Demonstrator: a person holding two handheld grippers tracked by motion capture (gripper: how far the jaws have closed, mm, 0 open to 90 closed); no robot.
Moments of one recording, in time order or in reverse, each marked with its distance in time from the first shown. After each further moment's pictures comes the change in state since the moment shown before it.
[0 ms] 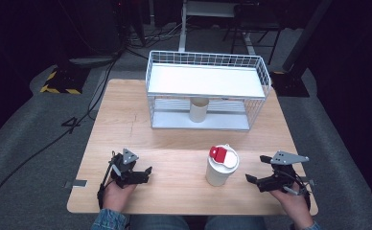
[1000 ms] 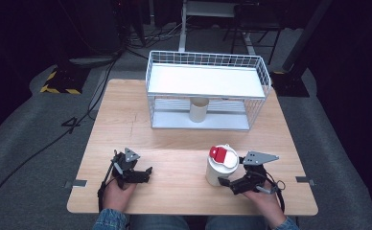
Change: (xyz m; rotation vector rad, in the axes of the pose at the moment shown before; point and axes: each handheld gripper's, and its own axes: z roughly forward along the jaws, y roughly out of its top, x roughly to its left) left arm 0.002 0.001 0.009 0.030 0.006 0.001; right arm 0.048 0.024 0.056 -0.073 0.185 -0.025
